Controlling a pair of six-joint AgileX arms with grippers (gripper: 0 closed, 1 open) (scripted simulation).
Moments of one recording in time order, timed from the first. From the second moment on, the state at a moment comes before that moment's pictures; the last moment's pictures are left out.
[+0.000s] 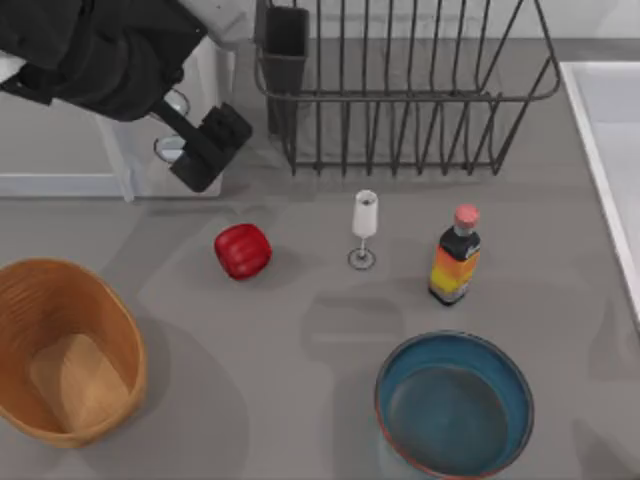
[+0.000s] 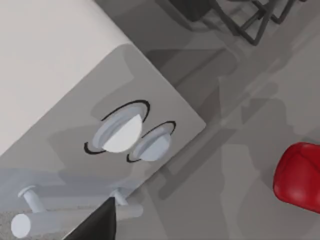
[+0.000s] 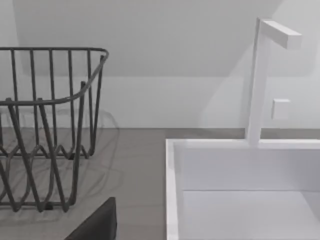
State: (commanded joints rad) left arm -0.43 1.55 1.35 -0.71 -0.07 0.41; right arm 0.00 0.00 0.00 0.00 0.00 0.00
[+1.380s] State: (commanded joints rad) left arm -0.50 2.20 1.63 -0.94 -0.06 0.46; right arm 0.00 0.00 0.00 0.00 0.00 0.00
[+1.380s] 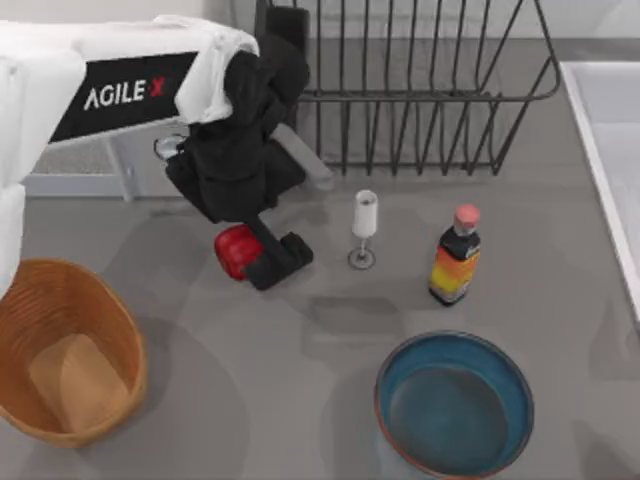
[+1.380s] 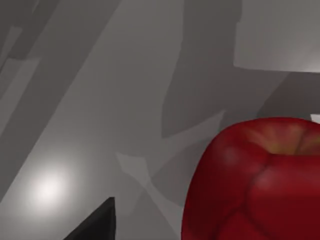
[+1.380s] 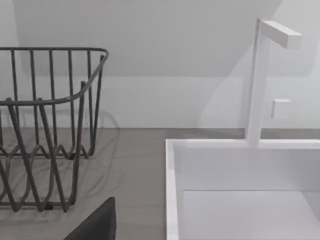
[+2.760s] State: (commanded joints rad) left arm -0.49 2.24 1.59 -0.87 -0.06 0.47; right arm 0.00 0.00 0.00 0.00 0.00 0.00
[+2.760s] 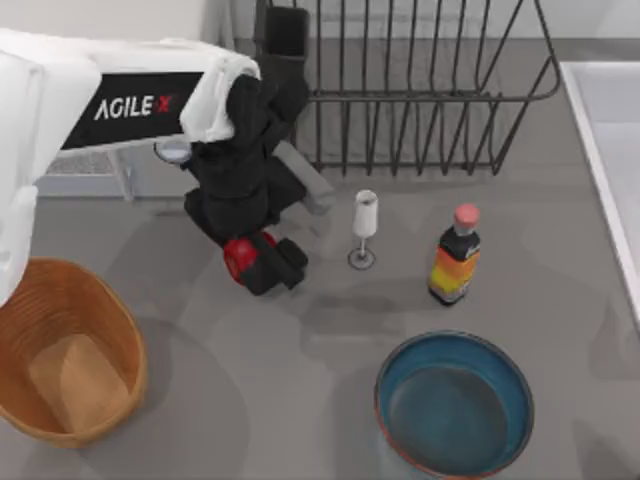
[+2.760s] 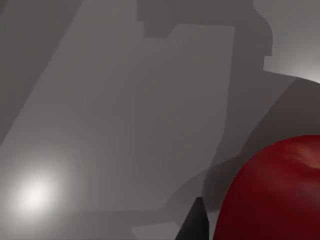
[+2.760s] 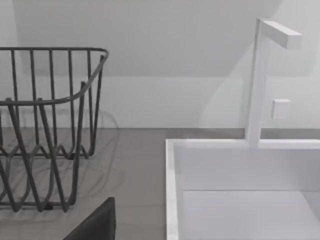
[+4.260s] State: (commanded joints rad) left arm -0.50 2.16 1.76 -1.12 -0.03 0.45; right arm 0.00 0.00 0.00 0.00 0.00 0.00
